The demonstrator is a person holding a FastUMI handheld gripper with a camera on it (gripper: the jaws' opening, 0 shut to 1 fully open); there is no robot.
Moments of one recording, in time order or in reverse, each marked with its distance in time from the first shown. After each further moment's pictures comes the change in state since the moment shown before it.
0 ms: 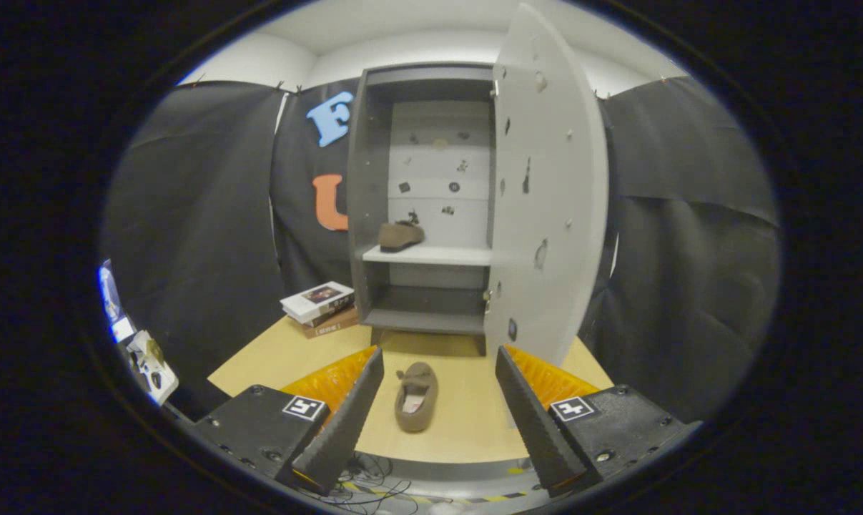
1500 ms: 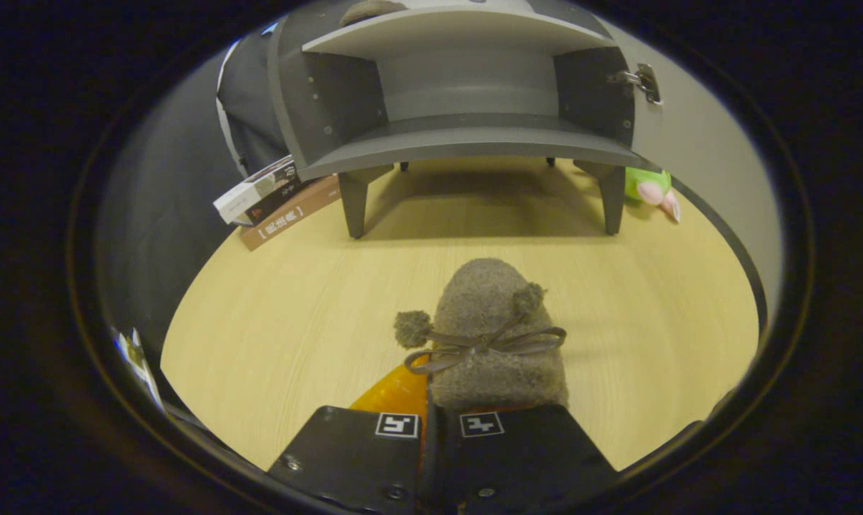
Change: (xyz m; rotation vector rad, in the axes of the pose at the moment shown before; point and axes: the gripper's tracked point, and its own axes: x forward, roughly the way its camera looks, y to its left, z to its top) arm 0.329 0.052 -0.209 0.119 0.504 0.097
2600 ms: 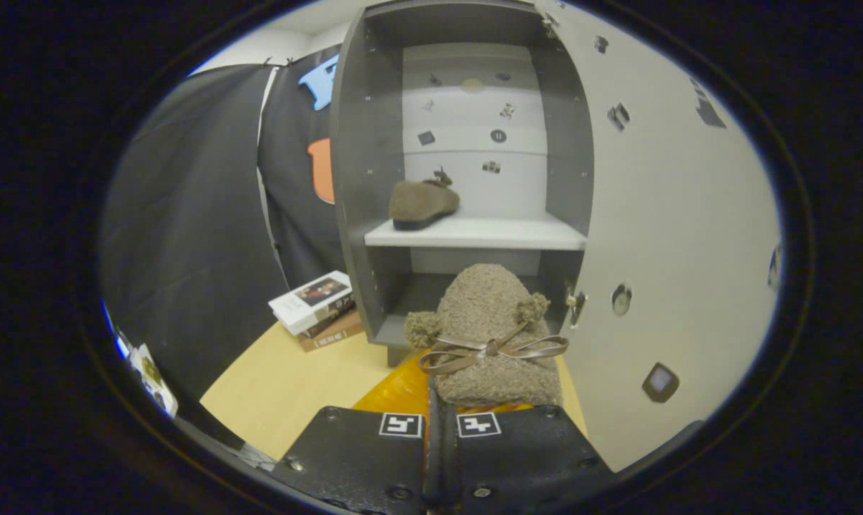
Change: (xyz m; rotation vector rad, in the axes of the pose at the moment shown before) arm -0.235 0.031 0.191 -0.088 -0.434 -0.031
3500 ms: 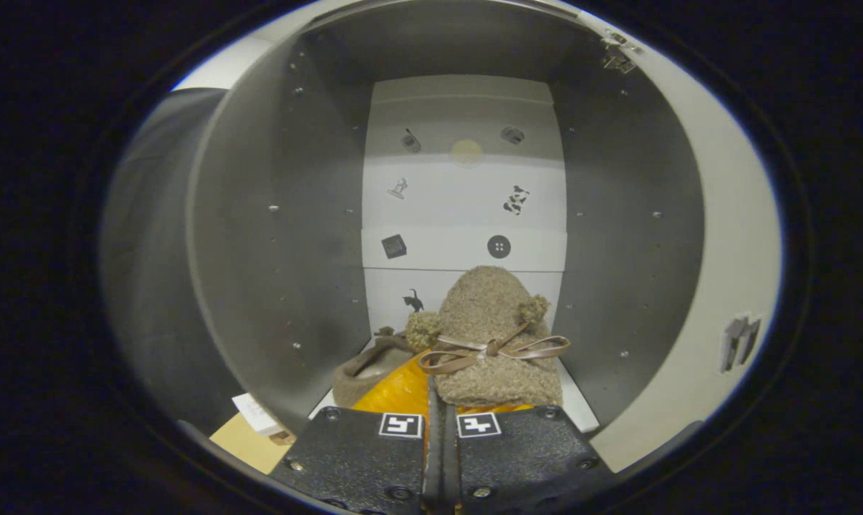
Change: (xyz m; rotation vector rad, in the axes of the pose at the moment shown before) arm 0.163 -0.033 0.225 -0.019 -0.183 -0.046
